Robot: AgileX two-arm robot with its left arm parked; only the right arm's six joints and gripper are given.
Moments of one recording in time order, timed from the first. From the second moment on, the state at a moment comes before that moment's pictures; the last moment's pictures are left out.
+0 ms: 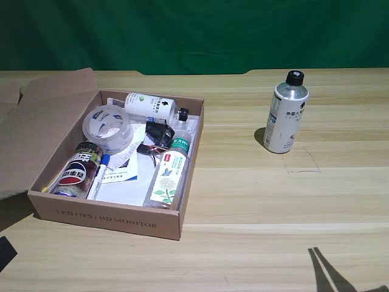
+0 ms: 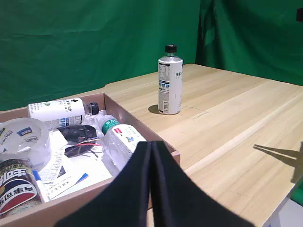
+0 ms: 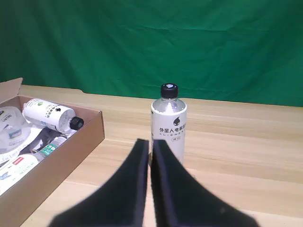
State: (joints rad) arm -0.16 0.41 -0.27 1.53 0.34 -1.55
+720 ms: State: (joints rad) arm -0.16 0.41 -0.27 1.53 0.34 -1.55
